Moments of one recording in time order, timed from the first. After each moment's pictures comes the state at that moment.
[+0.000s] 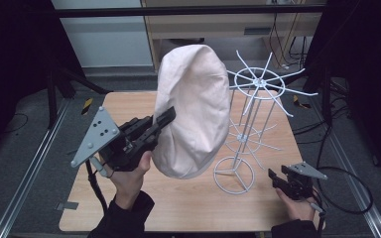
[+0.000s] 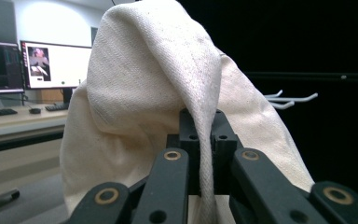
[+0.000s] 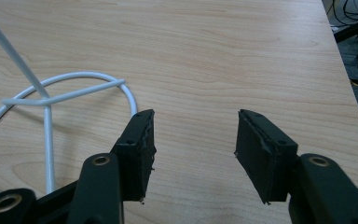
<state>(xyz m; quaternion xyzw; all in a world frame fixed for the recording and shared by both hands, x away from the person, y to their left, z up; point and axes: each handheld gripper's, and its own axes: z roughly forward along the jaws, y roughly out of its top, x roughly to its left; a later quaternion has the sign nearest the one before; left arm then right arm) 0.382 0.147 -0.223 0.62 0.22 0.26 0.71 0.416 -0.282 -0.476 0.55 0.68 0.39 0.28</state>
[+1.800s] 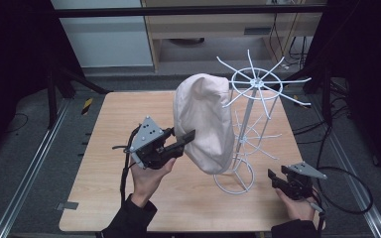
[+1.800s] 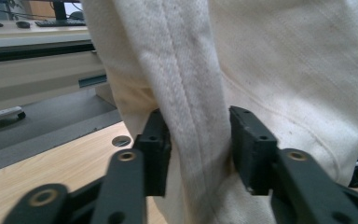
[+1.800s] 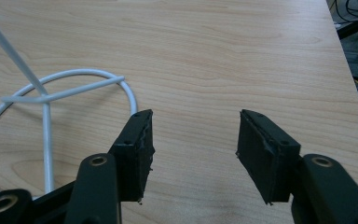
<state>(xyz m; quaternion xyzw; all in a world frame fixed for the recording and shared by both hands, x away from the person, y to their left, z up) 0.433 0.121 -0.307 0.71 0.28 0.22 0.61 0.417 -0.282 -0.477 0.55 0.69 0.39 0.27</state>
